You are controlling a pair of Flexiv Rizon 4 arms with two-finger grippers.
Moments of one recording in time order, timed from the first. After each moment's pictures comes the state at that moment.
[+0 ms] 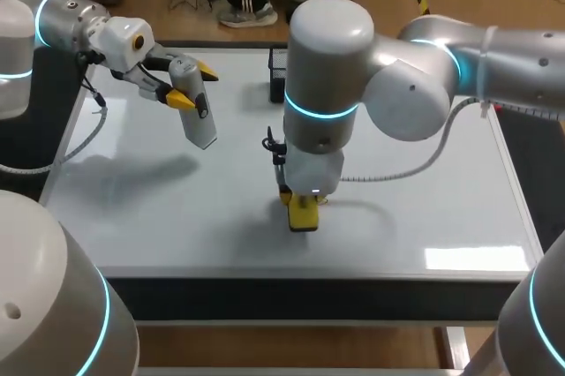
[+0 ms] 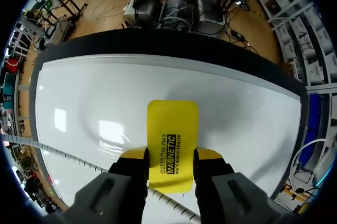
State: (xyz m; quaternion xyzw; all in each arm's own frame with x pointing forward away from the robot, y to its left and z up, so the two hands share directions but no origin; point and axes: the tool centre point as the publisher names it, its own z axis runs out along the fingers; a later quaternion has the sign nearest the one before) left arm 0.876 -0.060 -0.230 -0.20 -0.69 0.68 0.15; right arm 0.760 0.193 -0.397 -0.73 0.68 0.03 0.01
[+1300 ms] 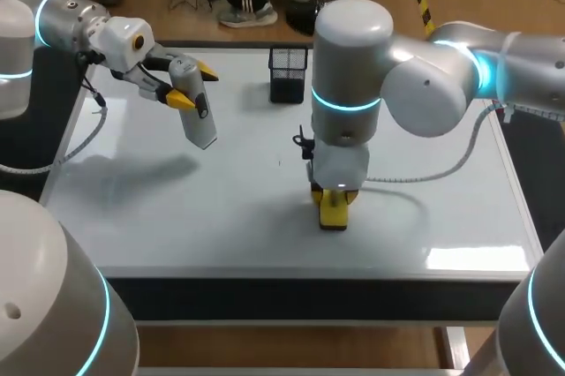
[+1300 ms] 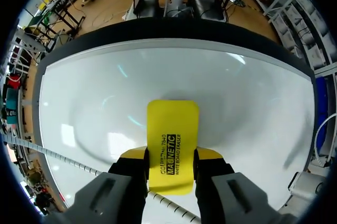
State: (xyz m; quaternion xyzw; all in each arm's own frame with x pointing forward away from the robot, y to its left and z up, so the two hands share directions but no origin) left arm 0.876 -0.060 -0.230 -0.20 -0.69 0.68 0.15; right arm 0.780 0.129 -0.429 -0.69 0.72 0.03 -0.04
